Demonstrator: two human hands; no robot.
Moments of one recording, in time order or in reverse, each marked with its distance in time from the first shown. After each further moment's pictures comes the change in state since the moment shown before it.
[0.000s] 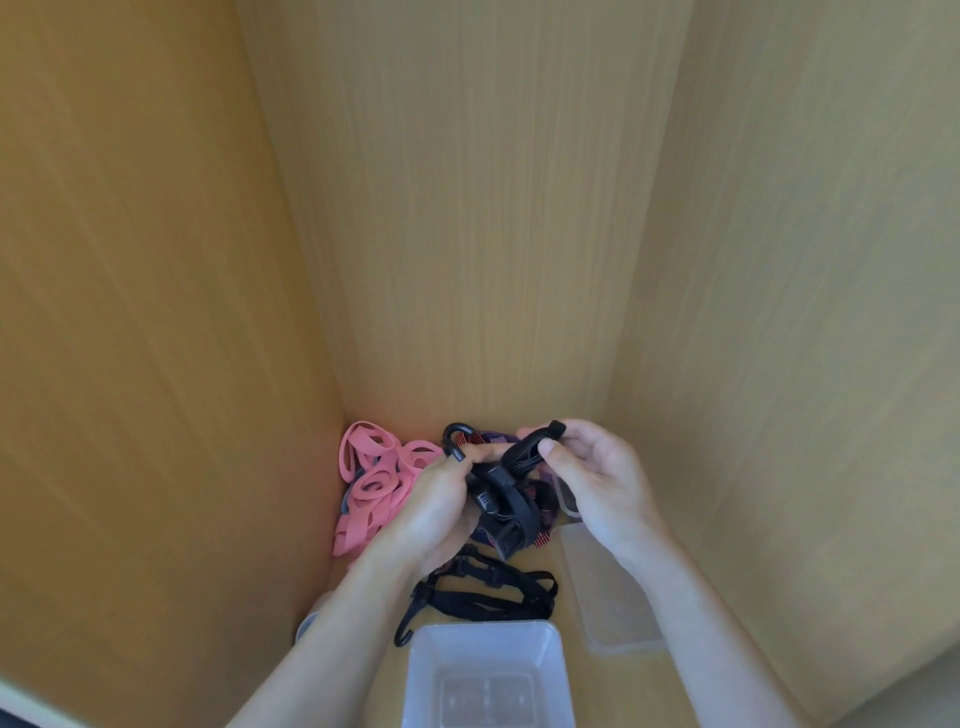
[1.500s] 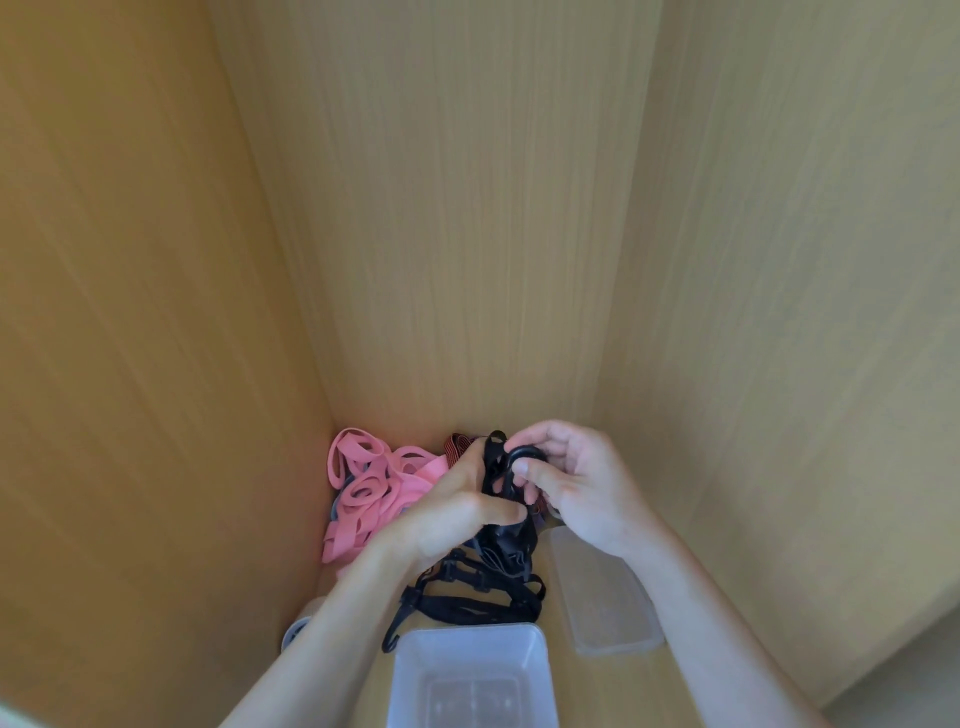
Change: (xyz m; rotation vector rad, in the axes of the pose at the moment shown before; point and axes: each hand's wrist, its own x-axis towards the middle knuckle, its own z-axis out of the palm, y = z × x) left_hand 0.001 0.008 0.019 0.492 -0.207 0.062; right_hand 0.002 -0.023 -0.010 -0.197 -0.128 -0.012
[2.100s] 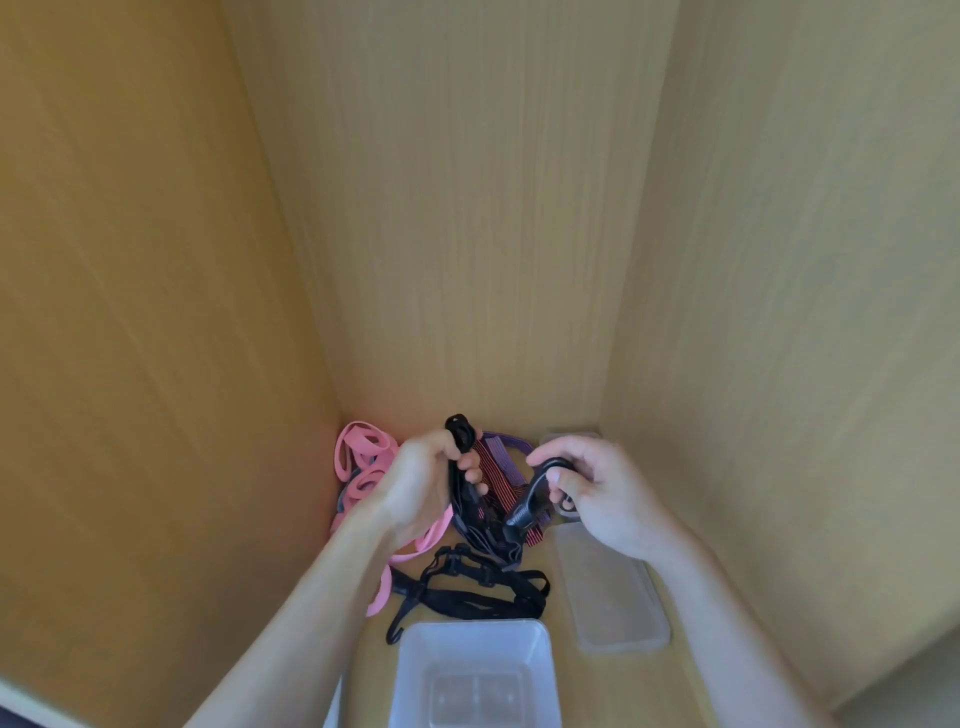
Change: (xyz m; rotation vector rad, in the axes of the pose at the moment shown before) left_hand 0.002 0.004 -0.025 -0.494 0.178 -0.079; right_hand -0.002 0.027 -0.018 -0.209 -0.026 0.091
